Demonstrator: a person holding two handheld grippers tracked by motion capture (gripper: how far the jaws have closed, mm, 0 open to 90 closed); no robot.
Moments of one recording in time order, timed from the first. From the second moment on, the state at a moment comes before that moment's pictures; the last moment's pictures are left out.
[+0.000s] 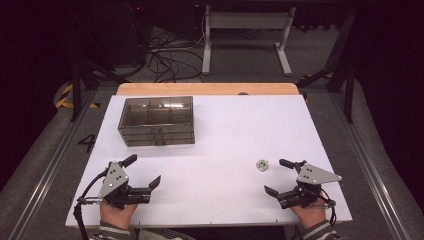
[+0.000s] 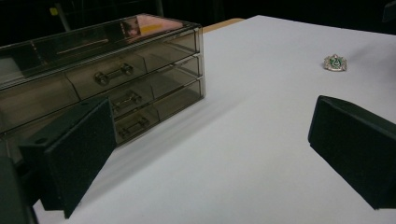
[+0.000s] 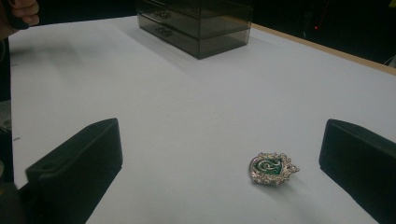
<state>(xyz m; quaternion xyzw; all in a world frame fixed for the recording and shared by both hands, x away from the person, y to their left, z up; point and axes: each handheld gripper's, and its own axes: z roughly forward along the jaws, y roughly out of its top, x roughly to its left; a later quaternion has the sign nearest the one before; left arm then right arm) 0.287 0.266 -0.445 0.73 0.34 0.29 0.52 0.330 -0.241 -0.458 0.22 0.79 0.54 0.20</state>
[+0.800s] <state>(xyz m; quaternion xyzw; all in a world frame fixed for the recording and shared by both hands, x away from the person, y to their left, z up) 0.311 0.265 -0.425 0.74 0.33 0.29 0.51 0.341 -0.245 -0.467 0.24 0.79 0.55 0.16</state>
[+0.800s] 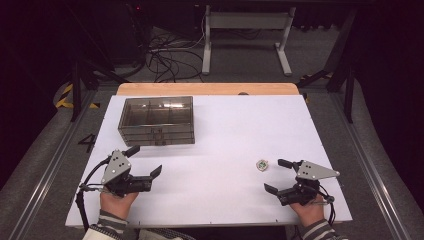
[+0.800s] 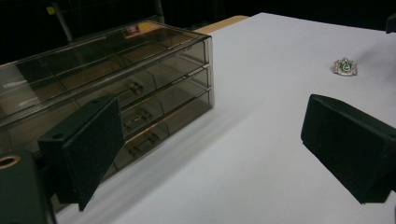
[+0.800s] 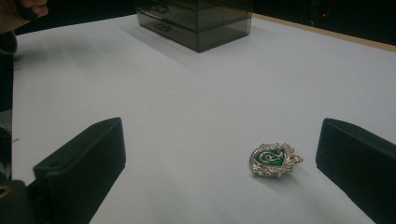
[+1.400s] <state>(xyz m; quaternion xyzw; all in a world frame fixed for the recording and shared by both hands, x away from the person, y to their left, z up) 0.337 0.261 -0.409 0.75 0.31 0.28 0.50 0.340 -0.246 -0.469 0.24 0.79 0.54 0.17</state>
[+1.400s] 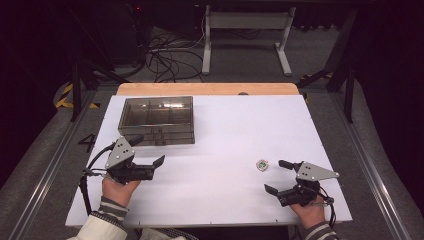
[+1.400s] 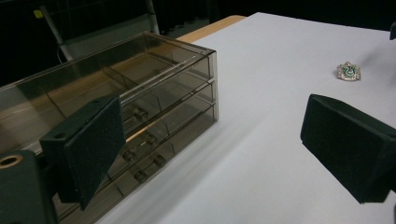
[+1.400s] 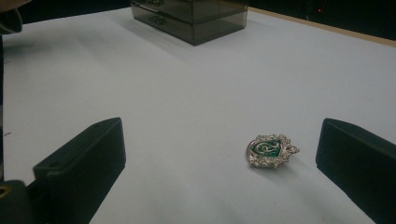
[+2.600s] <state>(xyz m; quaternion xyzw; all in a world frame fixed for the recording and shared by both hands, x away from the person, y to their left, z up) 0.352 0.253 -0.386 0.82 0.22 0.33 0.41 0.339 -0.241 -0.471 0.24 0.80 0.53 0.17</state>
